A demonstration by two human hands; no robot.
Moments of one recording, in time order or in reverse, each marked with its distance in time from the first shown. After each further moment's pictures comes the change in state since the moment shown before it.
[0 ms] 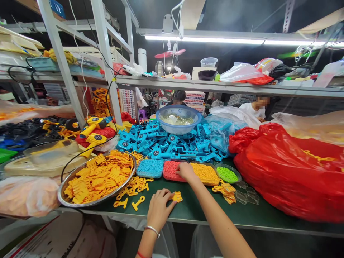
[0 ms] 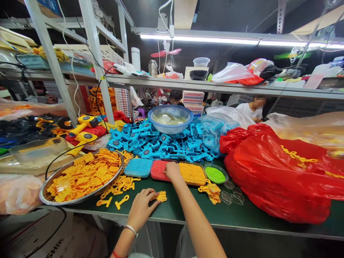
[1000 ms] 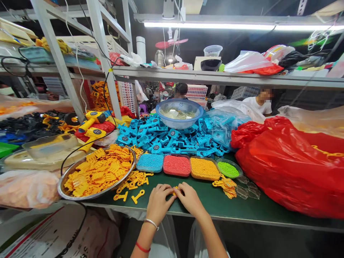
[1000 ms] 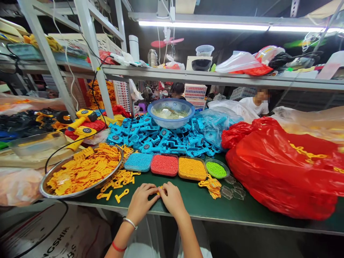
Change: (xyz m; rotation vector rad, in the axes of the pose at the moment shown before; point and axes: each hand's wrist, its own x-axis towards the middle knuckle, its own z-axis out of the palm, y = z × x) left_hand 0.001 0.001 0.002 -0.044 0.010 0.027; right_hand -0.112 -0.010 0.042 0.451 0.139 -0.067
